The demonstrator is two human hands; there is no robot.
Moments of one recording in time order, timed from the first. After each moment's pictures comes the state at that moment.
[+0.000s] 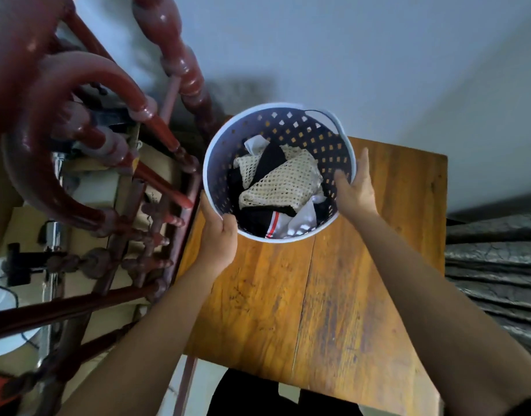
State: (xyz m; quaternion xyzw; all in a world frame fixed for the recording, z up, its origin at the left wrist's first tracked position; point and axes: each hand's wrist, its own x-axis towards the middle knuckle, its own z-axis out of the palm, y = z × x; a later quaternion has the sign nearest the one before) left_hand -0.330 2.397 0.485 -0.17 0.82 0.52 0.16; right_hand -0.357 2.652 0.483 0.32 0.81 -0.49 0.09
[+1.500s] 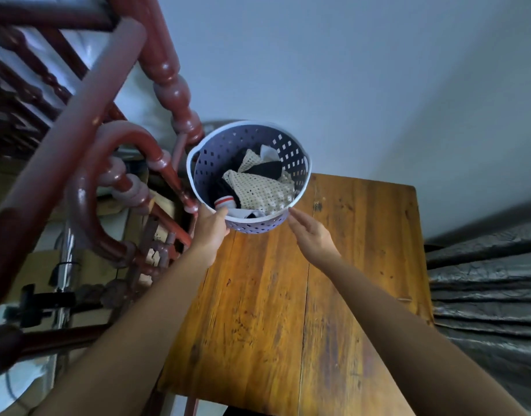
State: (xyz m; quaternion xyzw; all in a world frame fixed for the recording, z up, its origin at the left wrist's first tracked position) left_hand -0.396 2.392 0.529 -0.23 0.74 0.60 0.19; right_hand -0.316 2.593 0.527 0.21 0.80 -0.54 0.15
